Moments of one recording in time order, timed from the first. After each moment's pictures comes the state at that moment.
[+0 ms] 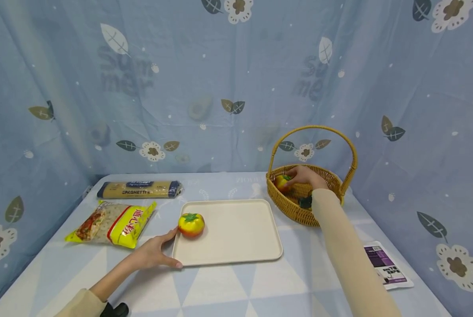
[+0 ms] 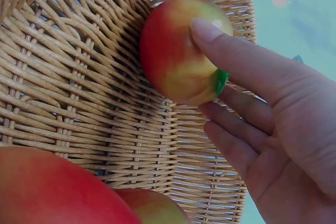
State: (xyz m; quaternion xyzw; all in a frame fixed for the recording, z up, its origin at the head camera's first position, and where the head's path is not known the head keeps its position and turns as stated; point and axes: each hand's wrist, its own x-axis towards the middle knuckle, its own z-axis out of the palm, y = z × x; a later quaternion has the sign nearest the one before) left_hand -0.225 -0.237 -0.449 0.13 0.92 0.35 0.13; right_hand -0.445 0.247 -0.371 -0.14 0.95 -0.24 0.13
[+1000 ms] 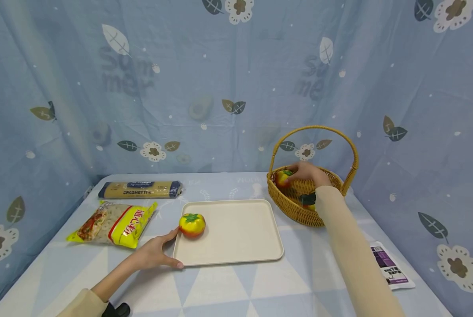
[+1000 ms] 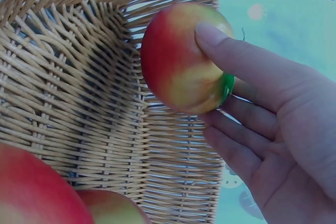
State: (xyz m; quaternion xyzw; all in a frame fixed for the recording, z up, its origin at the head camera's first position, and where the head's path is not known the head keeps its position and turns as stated) left_hand -0.222 -0.236 -0.445 0.13 0.92 0.35 0.13; right_hand -0.443 0.246 -0.349 -0.14 0.96 -0.21 0.12
